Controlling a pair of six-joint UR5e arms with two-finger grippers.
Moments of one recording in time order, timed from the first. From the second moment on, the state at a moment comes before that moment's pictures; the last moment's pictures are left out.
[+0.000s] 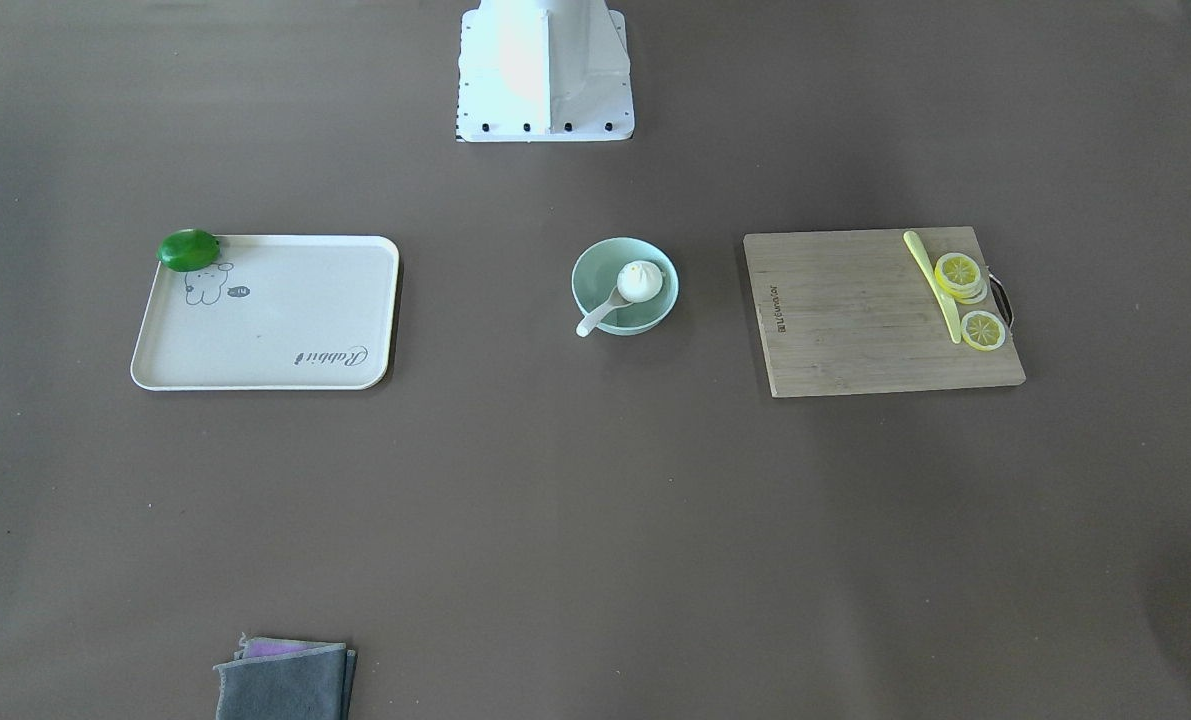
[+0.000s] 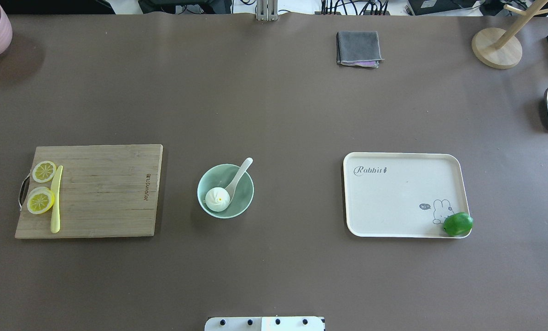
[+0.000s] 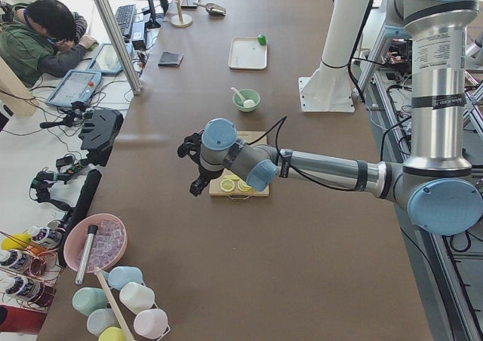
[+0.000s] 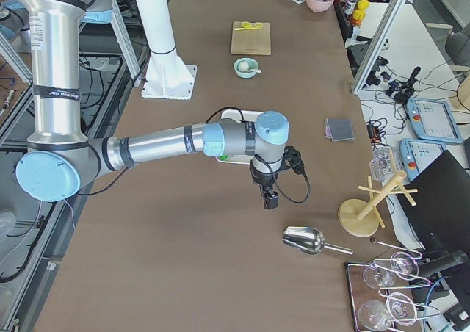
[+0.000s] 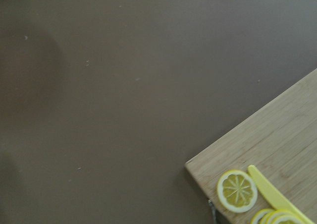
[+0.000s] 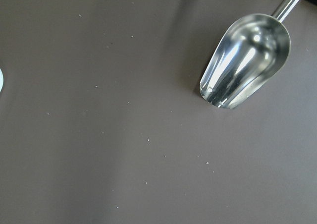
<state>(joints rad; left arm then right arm) -1.48 -1.42 -1.76 -1.92 -2.38 0.23 1.50 -1.62 1.82 -1.72 2.27 -0.30</state>
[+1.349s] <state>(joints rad) -1.58 -1.45 -1.83 -1.39 -2.23 0.26 1.50 -1.62 1.74 -1.72 2.35 -0.30</state>
